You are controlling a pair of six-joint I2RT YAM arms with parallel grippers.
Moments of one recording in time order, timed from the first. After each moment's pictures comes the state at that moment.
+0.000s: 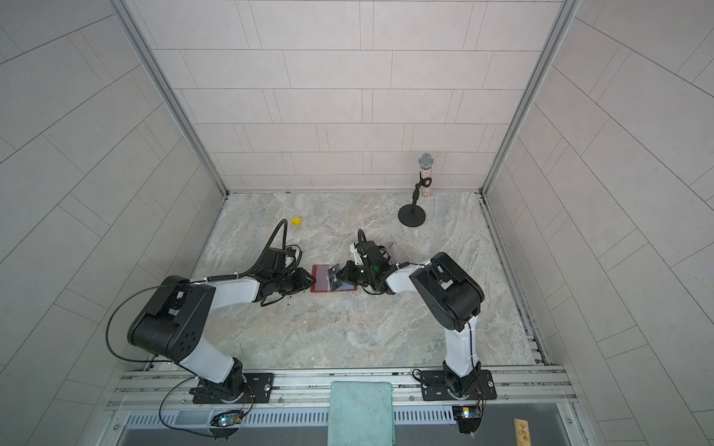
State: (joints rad) left arm -0.30 1.61 0.60 0.10 0.45 -0.59; right arm 0.61 1.90 0.91 0.34 -0.44 0.89
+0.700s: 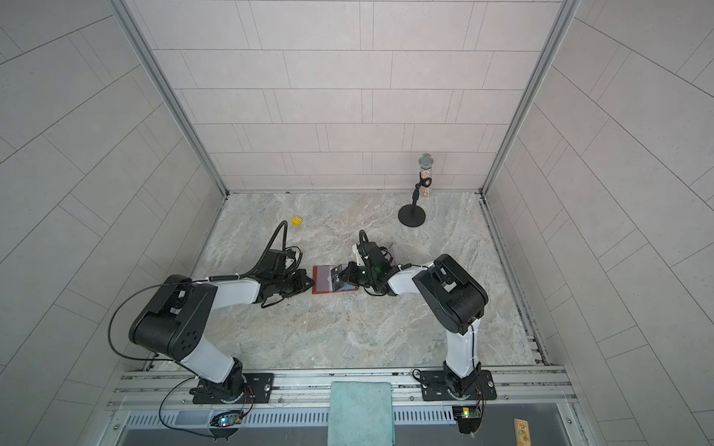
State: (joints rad) left arm -0.29 1.61 0.58 0.10 0.44 -0.60; right arm 0.61 1.87 0.88 0.33 -0.42 0.89
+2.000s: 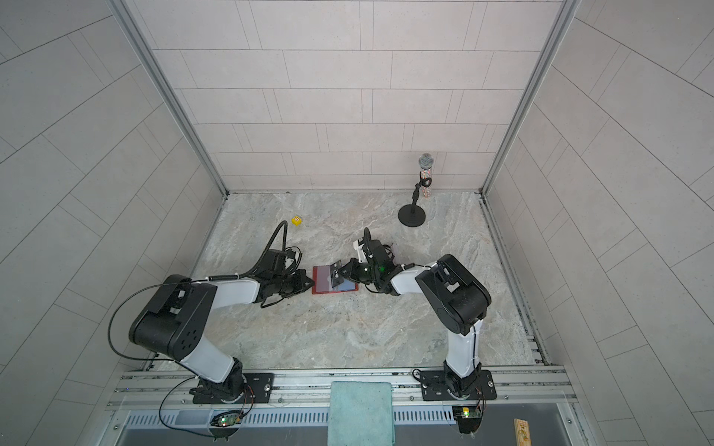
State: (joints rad) left arm -0.29 1.61 0.58 0.09 0.45 -0.59; right arm 0.58 1.84 0.86 0.41 -0.46 0.92
